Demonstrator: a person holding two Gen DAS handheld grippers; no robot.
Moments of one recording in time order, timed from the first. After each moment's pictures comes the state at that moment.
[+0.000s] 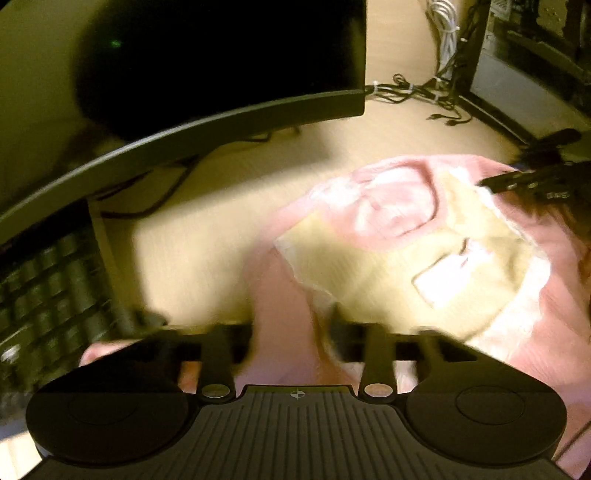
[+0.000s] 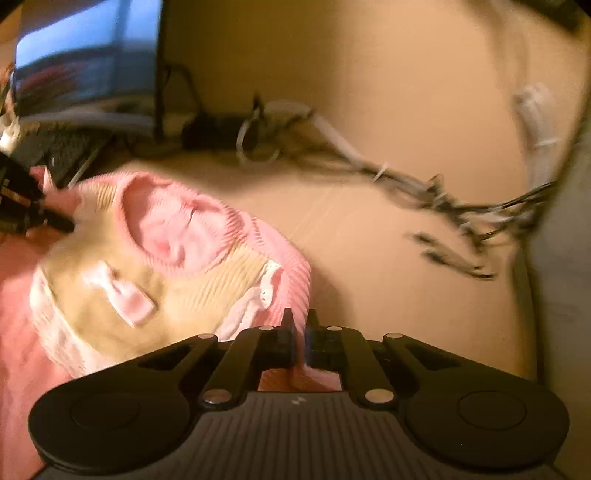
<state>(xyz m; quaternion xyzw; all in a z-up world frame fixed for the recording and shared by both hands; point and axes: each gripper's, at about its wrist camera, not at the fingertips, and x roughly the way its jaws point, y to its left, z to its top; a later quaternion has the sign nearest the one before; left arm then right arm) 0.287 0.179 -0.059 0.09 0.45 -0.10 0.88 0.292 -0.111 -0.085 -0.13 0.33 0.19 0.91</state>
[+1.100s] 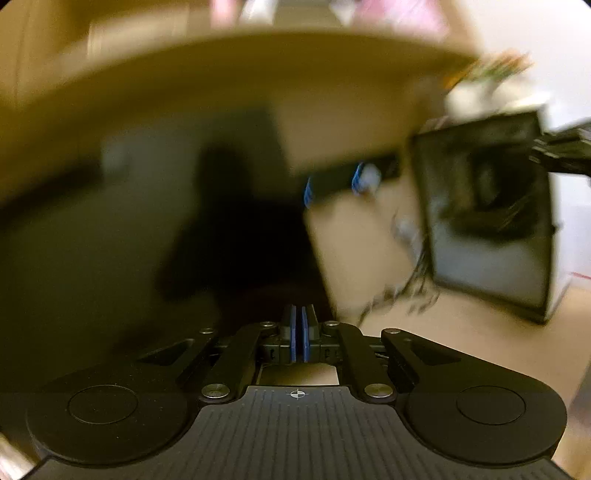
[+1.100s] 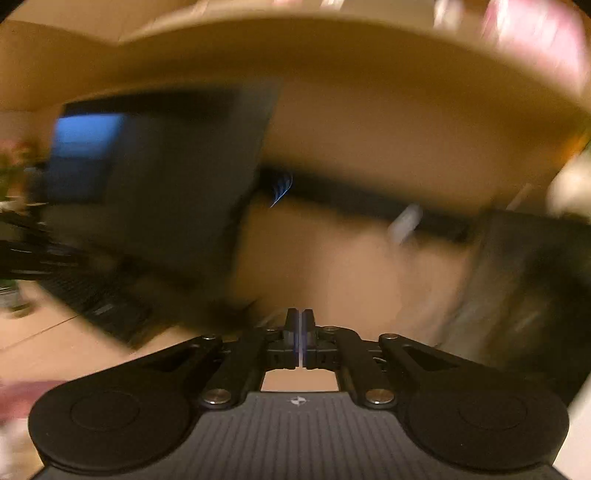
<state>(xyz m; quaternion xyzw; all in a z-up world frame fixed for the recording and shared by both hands) 0.121 0.188 0.127 0.11 0.17 -0.07 0.98 0.134 -0.100 0.086 -0.10 0.18 0.20 0.96</state>
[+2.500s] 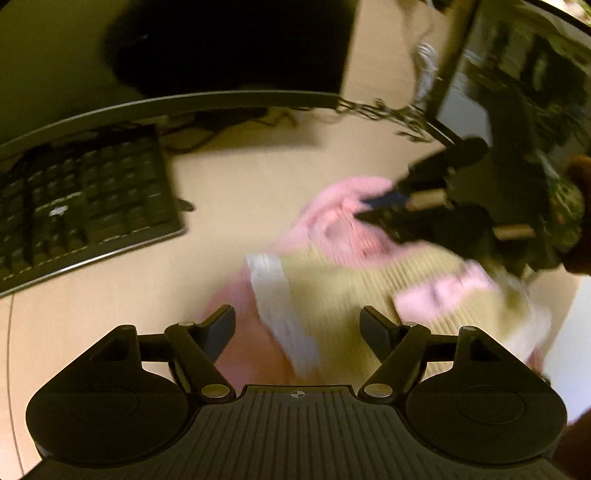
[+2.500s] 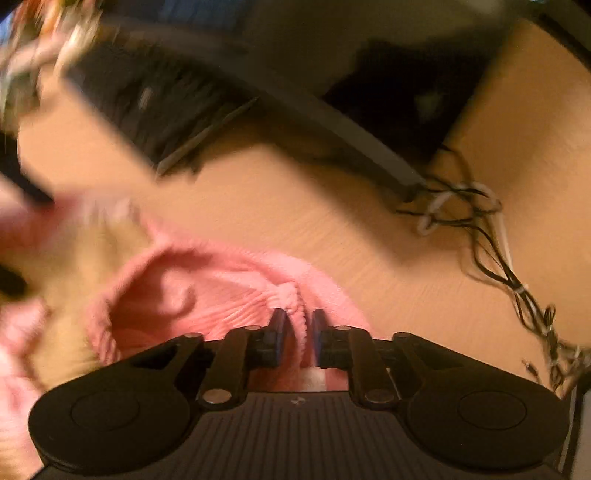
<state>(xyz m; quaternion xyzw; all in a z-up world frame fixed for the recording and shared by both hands) 0.179 0.242 -0.040 -0.03 0.43 -0.13 0.89 0.324 0.022 -0.075 -0.24 0.35 0.28 0.86</state>
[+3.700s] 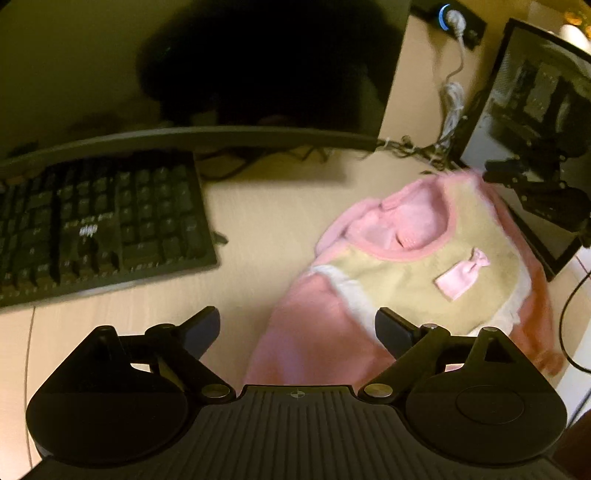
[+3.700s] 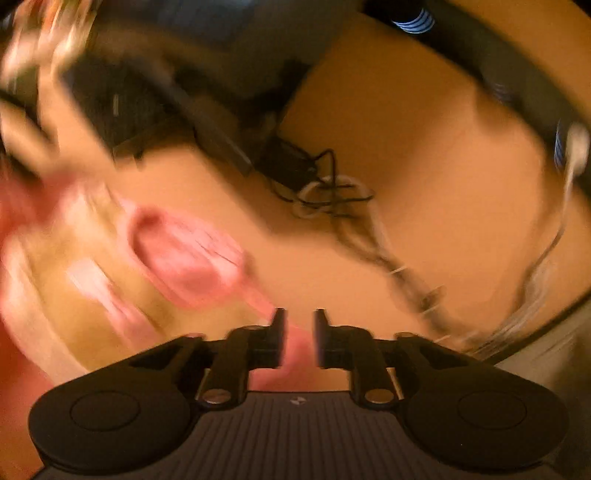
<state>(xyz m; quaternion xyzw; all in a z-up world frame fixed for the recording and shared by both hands) 0.189 0.257 -0.036 -0.07 0.40 -0.10 0.91 0.321 -0.082 -0.026 -0.26 0.32 0.27 0.87</state>
